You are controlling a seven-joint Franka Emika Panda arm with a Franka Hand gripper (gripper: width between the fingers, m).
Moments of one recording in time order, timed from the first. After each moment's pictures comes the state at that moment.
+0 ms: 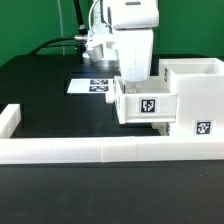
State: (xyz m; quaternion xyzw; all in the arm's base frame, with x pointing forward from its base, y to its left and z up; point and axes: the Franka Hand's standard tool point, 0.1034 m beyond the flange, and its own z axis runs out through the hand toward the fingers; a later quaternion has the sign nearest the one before) arm 0.546 -0.001 0.057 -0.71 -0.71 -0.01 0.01
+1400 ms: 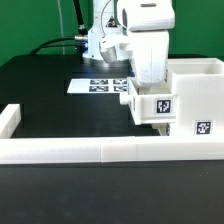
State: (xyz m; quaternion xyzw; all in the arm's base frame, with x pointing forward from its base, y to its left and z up) arm 0.548 0.019 0.057 -0.71 -0.71 -0.01 0.02
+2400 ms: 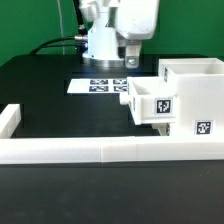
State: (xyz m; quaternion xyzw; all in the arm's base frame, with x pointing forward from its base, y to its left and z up) arm 0.572 -0.031 0.116 -0.67 -0.75 -0.02 -0.01
